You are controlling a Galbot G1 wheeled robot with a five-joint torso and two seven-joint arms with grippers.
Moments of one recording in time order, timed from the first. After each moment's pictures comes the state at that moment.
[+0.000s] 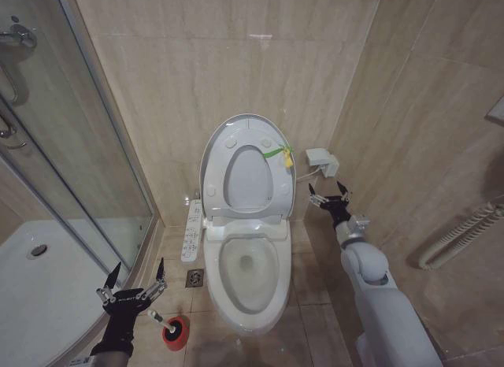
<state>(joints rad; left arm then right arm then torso) 1.84 -1.32 -0.58 -2.35 -0.22 -0.06 -0.22 -0.92 1.30 0.58 1.70 0.23 -0.08 -0.02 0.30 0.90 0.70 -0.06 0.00</state>
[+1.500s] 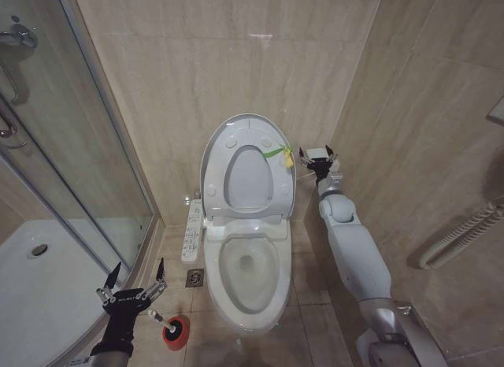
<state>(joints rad) 1.84 -1.32 -0.58 -2.35 -0.22 -0.06 -0.22 -0.47 1.36 0.48 1.20 0.12 0.10 0.00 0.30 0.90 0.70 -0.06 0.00</state>
